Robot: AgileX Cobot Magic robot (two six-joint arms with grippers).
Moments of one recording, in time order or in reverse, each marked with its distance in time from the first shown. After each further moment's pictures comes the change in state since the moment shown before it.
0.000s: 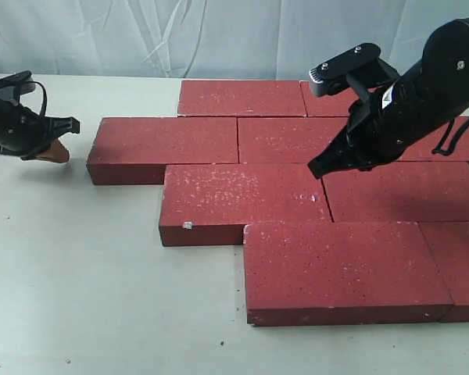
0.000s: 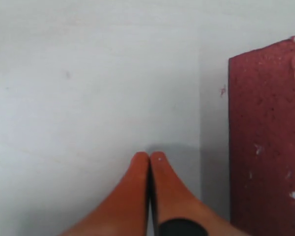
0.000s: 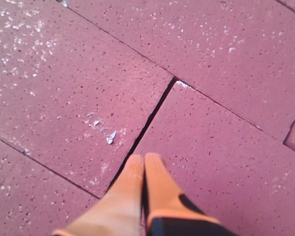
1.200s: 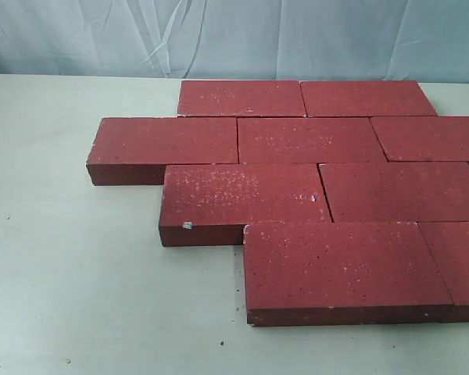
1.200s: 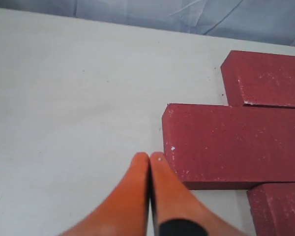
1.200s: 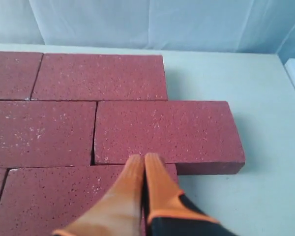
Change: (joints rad) left arm -0.019 -0.863 0.381 0.225 -0.084 -0.225; right arm -0.471 -0.544 0.197 0.048 -0.165 0.082
